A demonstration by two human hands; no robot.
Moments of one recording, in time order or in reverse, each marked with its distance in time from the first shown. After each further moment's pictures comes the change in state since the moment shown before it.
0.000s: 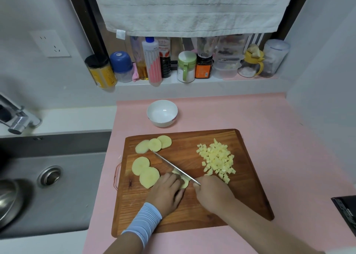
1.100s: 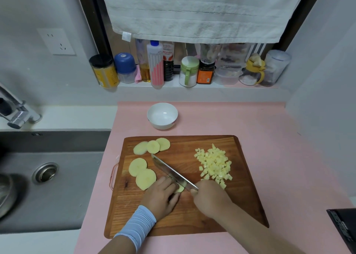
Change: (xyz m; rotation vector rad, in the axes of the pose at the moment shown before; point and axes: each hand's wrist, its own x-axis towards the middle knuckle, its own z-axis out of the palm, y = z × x) left_hand -0.001 0.001 -0.001 -0.032 0.065 -0.017; right_hand -0.002 -0.001 -0.008 0.022 -0.030 0.060
